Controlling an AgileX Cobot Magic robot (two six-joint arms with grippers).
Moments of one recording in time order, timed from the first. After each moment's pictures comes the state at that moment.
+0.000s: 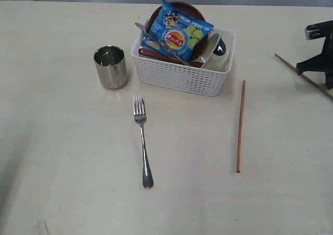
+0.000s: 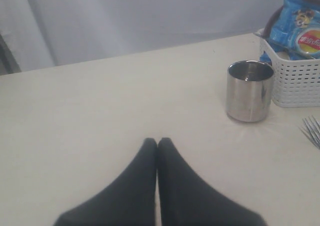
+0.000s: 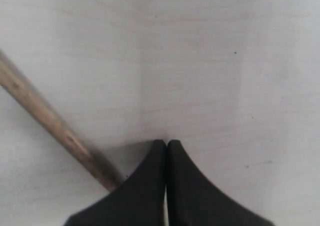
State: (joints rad) left arm -0.17 0.00 0.00 0.06 0.33 0.04; right arm -0.10 2.19 -1.43 -0.33 0.88 0.05
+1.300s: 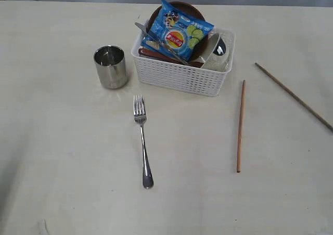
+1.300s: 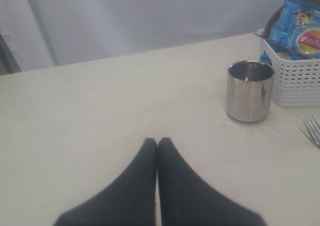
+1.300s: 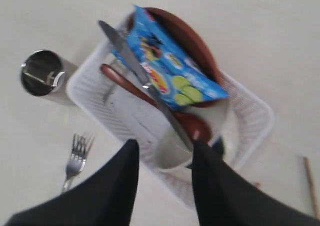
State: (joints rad) left arm -0.17 0.00 0.00 0.06 0.33 0.04; right arm 0.35 1.74 -1.67 0.25 1.08 -0.19
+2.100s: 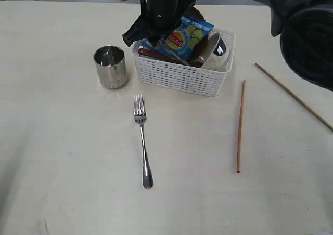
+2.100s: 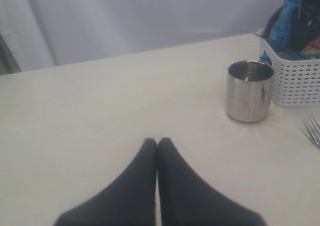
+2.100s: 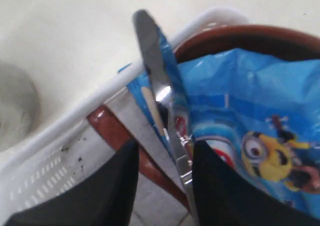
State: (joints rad) left arm -0.17 0.00 0.00 0.06 0.33 0.04; right arm 0.67 2.29 -1.99 -0.21 0.99 0.05
